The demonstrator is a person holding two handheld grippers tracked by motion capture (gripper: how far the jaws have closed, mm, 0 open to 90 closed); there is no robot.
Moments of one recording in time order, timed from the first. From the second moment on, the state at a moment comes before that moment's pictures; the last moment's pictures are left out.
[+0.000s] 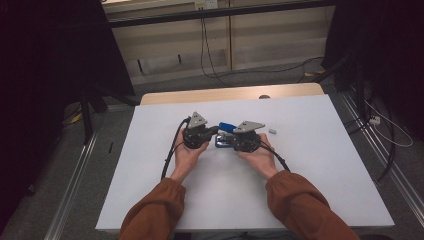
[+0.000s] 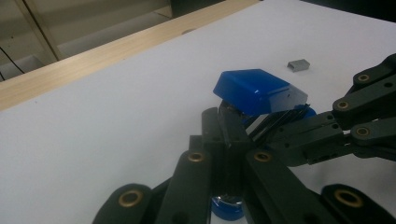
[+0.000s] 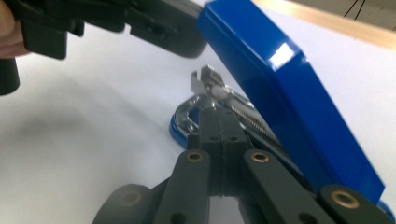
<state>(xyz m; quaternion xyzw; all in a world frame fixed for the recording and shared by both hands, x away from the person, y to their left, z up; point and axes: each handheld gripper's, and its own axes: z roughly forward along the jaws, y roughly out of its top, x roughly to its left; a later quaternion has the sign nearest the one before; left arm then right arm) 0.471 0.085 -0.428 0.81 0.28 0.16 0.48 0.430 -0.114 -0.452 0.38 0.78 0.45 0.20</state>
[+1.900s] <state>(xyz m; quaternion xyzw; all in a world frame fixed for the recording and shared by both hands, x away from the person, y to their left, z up) 0.478 0.082 -0.449 0.83 0.29 0.14 0.46 0.432 -0.100 -0.459 0.39 0.75 0.46 0.27</state>
